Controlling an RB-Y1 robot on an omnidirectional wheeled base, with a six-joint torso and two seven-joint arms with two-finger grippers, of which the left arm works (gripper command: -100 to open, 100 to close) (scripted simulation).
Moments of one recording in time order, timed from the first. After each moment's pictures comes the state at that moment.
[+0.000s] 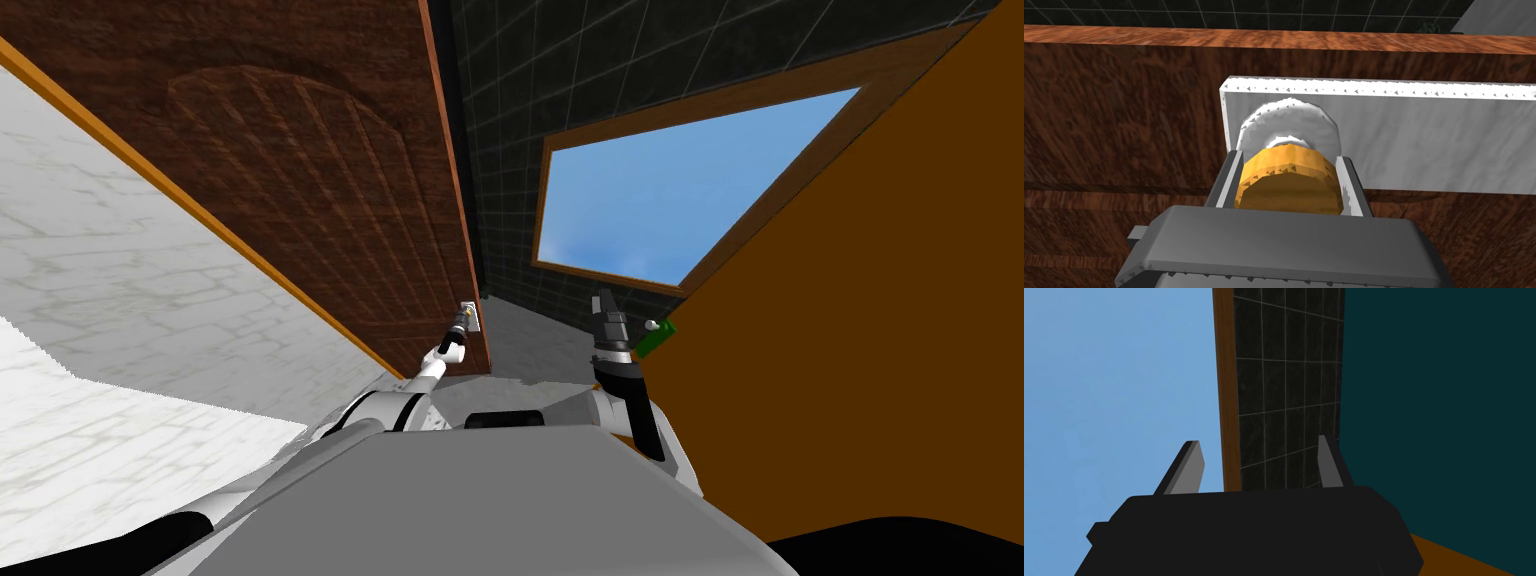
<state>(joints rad) -0.52 0.11 0.09 -0.57 0.08 -0.50 0.02</state>
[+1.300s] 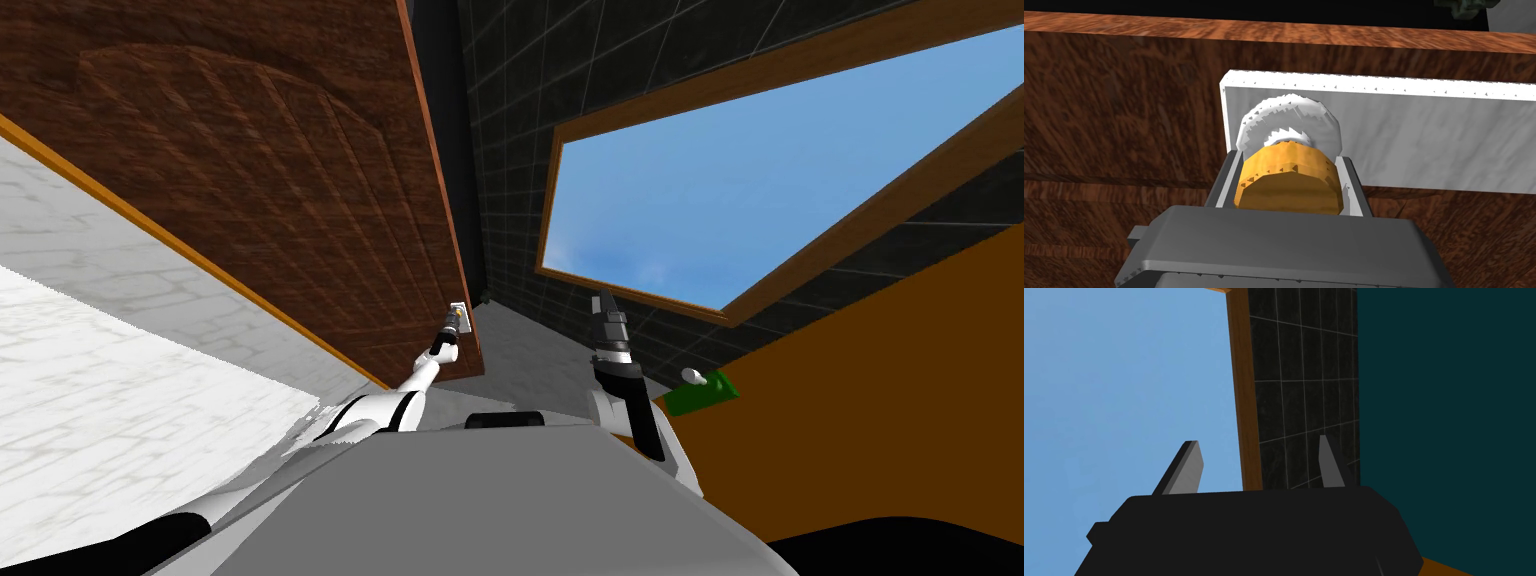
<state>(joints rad) -0.51 0.14 0.19 -0.56 0.11 -0.50 -0.03</state>
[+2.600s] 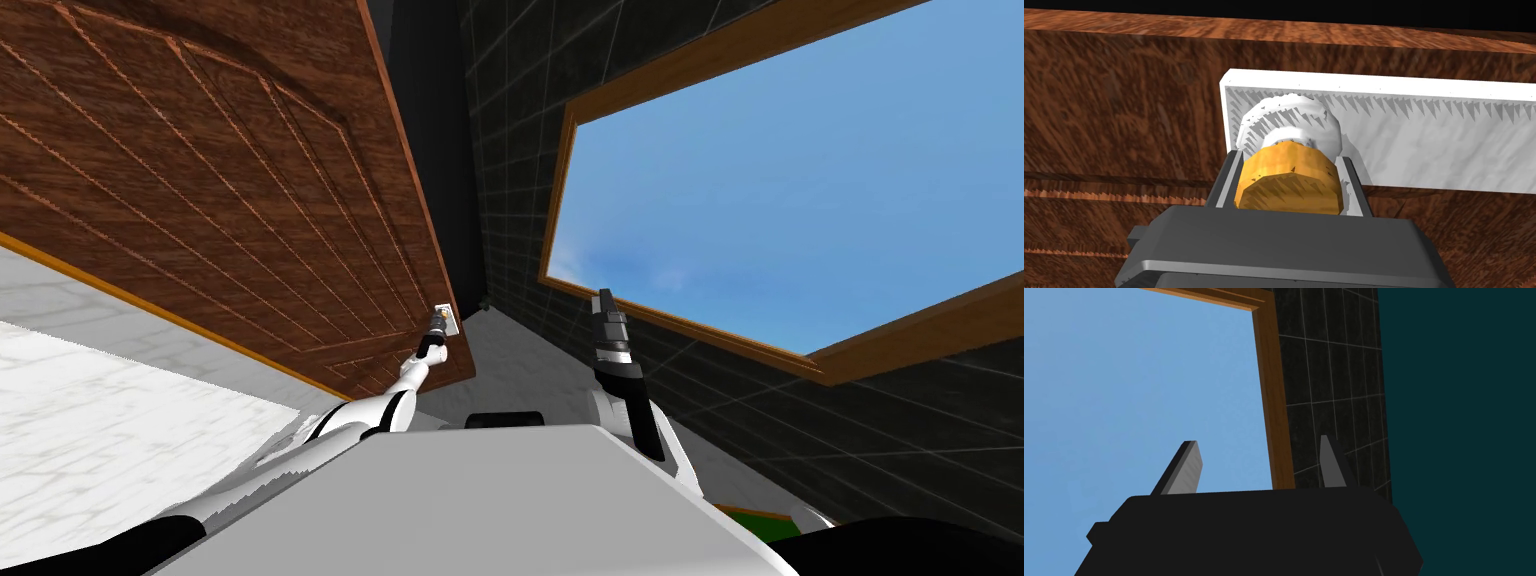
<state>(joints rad) -0.49 0.19 0.30 -0.55 0.16 -0.50 -0.07</state>
